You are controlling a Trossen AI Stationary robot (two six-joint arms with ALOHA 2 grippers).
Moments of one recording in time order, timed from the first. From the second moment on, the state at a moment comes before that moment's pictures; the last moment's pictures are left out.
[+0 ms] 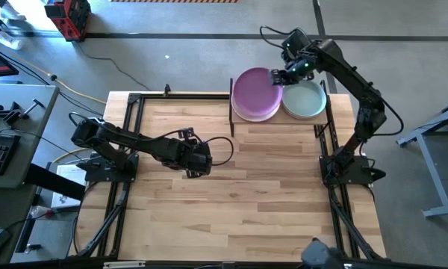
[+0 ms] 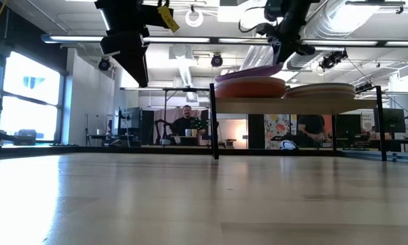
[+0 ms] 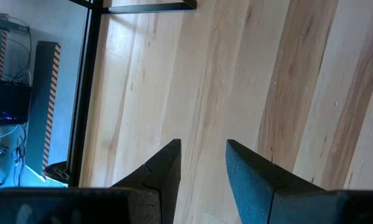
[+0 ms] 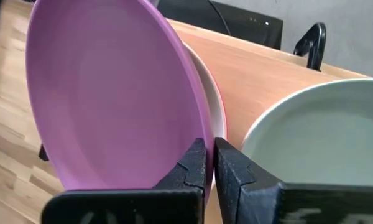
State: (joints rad) left arm -0.18 1.62 1.28 -1.04 -0.63 -0.24; right arm -0.83 1.66 1.87 -1.34 -0.13 0.44
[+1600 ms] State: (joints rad) left arm -0.18 1.62 1.28 -1.05 -0.63 -0.26; right arm -0.75 1.77 1.87 -1.37 -0.02 0.34
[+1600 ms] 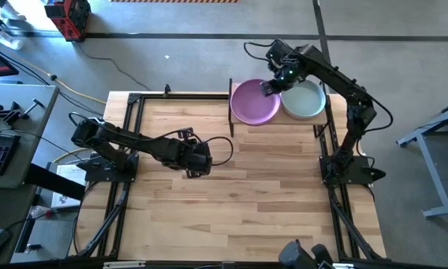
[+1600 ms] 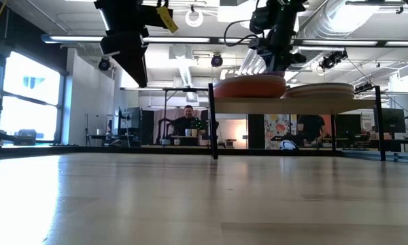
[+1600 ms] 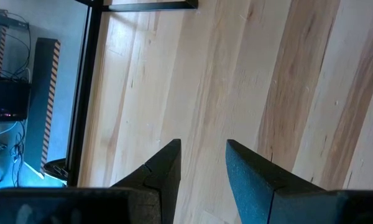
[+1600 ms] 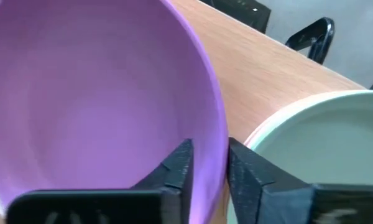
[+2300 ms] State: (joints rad) left arm -0.18 1.62 1.23 -1.05 -0.63 -0.21; right arm -0.74 1.73 1.92 -1.38 -0.09 0.26
